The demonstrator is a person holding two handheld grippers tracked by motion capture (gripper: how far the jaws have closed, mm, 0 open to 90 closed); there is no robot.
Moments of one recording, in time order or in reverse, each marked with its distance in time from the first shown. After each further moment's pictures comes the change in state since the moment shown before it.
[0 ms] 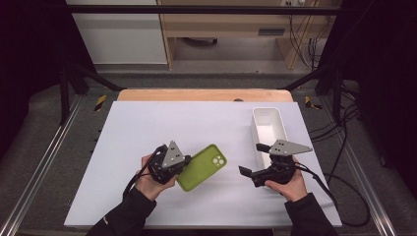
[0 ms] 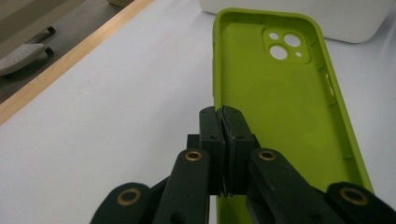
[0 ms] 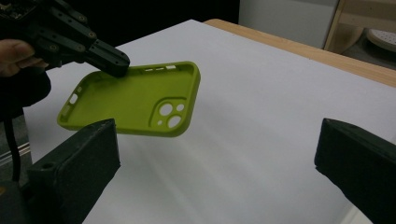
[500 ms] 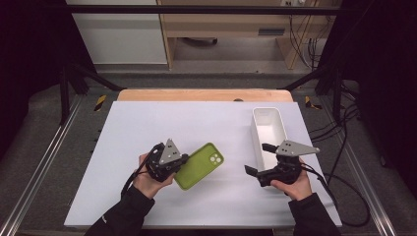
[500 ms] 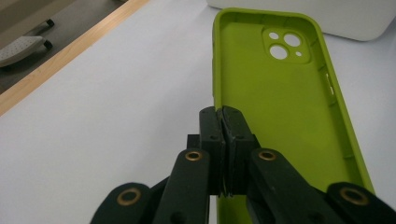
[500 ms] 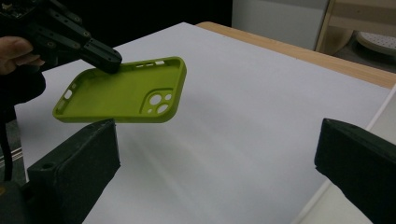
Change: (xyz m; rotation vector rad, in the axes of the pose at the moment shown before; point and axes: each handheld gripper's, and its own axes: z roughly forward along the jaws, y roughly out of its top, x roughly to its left) left arm 0.010 -0.006 0.002 0.011 -0.003 -0.035; right arm -0.010 -0.007 -0.010 -0.015 -0.022 0.005
